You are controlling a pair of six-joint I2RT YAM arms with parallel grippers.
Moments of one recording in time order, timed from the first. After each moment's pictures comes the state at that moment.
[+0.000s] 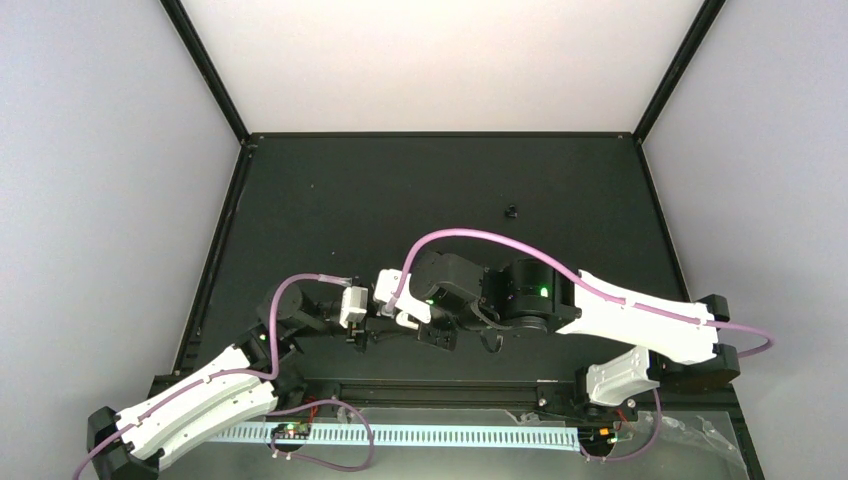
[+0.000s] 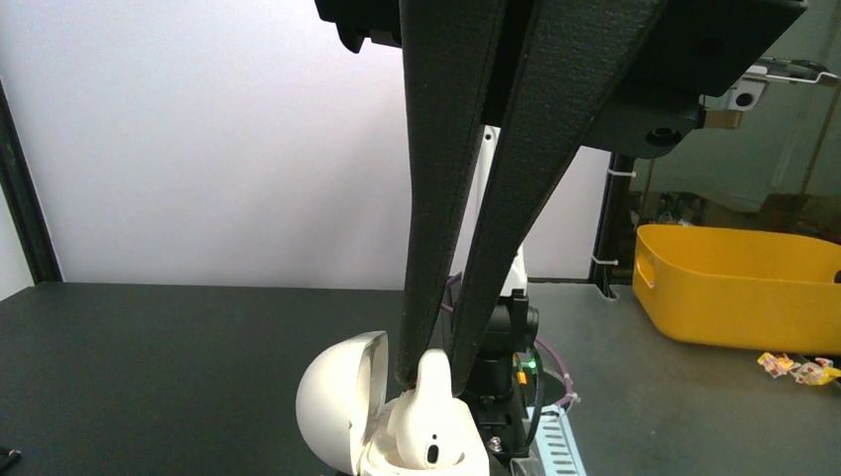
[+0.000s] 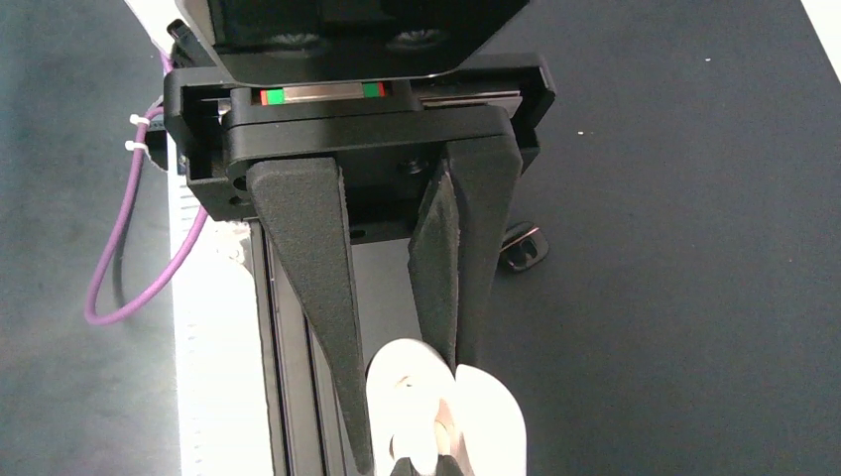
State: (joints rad) left arm -0.85 0.54 0.37 0.31 0.72 -0.12; right arm 1.43 1.41 1.70 -1.13 0.15 -0.05
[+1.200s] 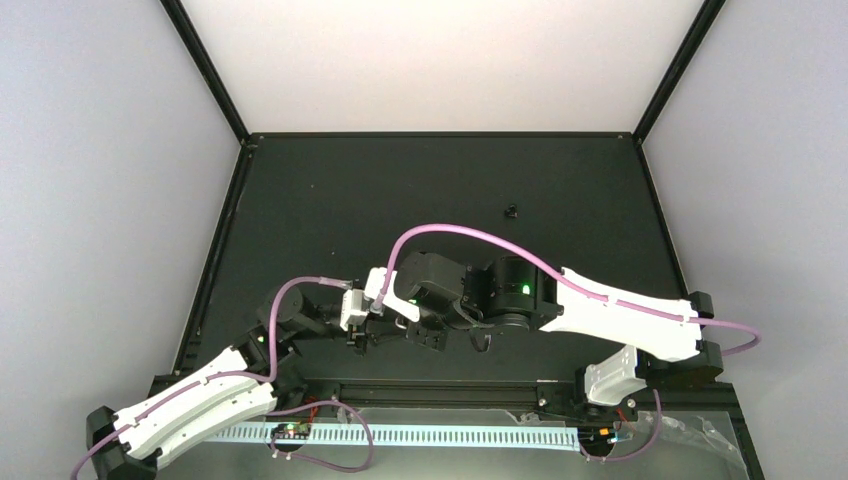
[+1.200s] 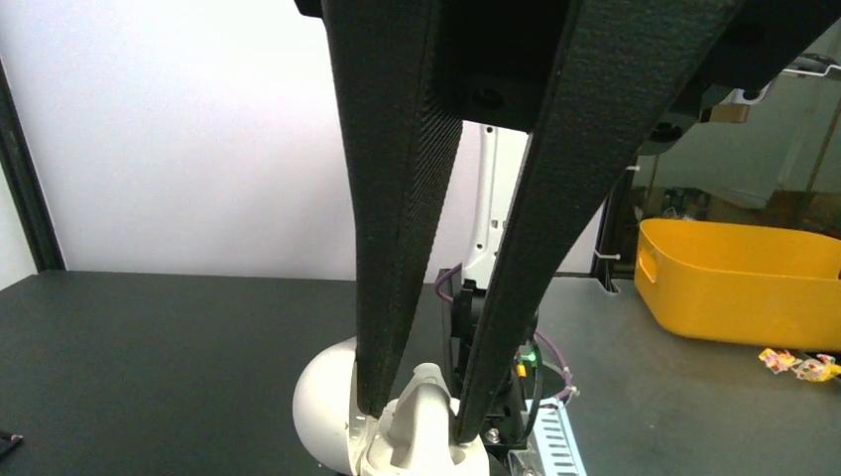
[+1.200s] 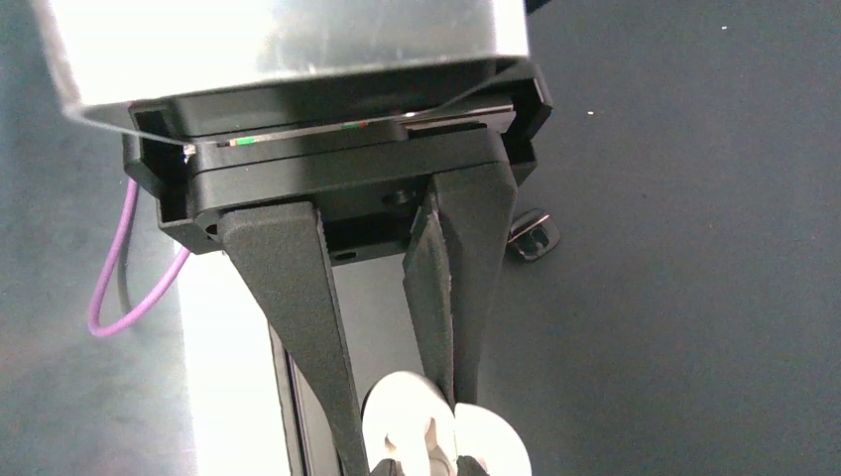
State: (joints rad) left arm -0.87 0.52 0.37 0.26 0.68 -0.11; right arm 1.43 1.49 1.77 -1.17 0.15 0.01
